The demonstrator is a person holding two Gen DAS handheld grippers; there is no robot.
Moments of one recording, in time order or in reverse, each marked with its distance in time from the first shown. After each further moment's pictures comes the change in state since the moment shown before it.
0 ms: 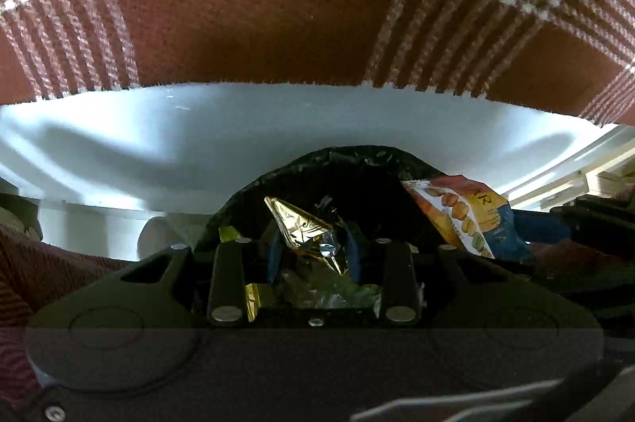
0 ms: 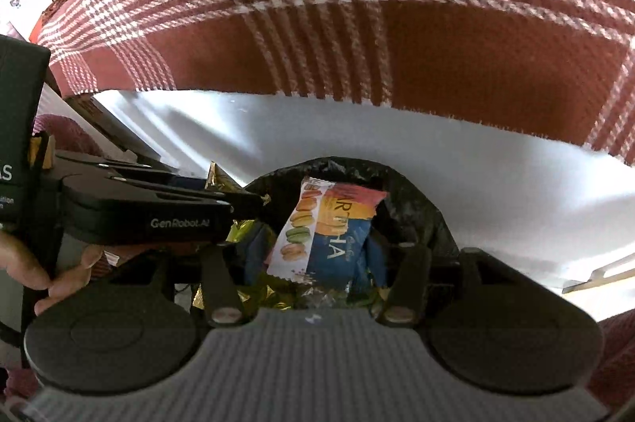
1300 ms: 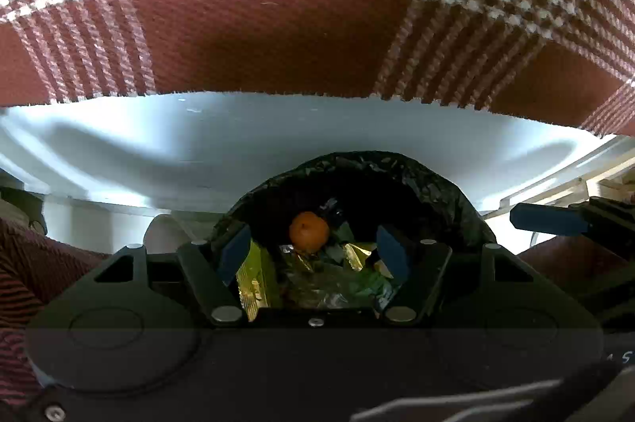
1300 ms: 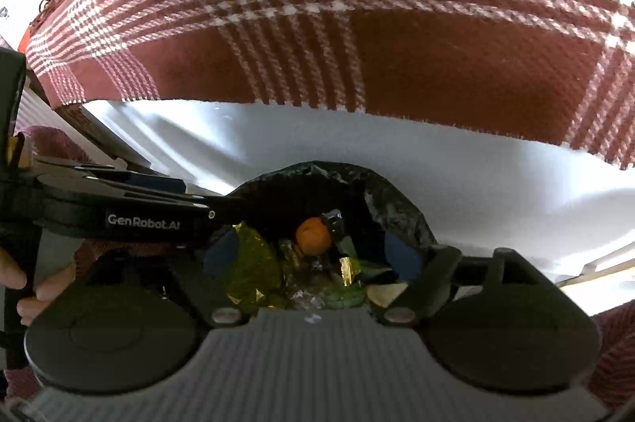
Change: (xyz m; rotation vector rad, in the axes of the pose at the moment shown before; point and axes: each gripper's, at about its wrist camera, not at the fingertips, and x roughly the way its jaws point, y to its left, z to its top) left arm -0.022 0.009 0.009 -0.017 0.003 0.010; right arm -0.005 -0.007 0.003 0.032 -0.005 -0.032
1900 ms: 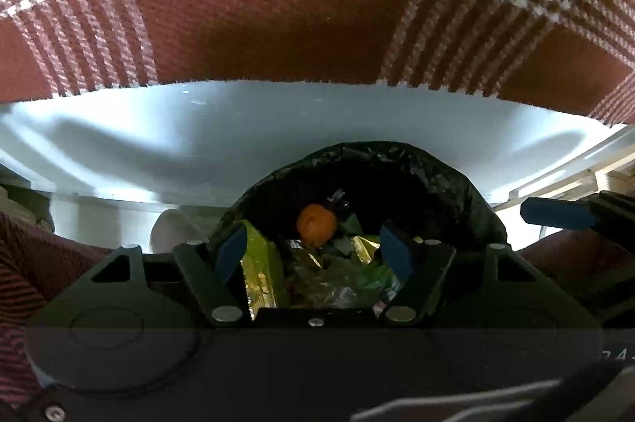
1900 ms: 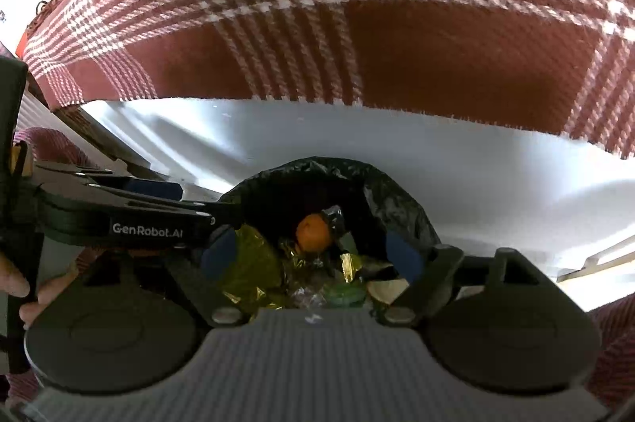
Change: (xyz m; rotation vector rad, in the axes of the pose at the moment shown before) left arm 0.014 -0.007 -0.005 0.011 0.016 0.031; right arm 0.000 0.000 -0.002 0.020 0.005 -0.001
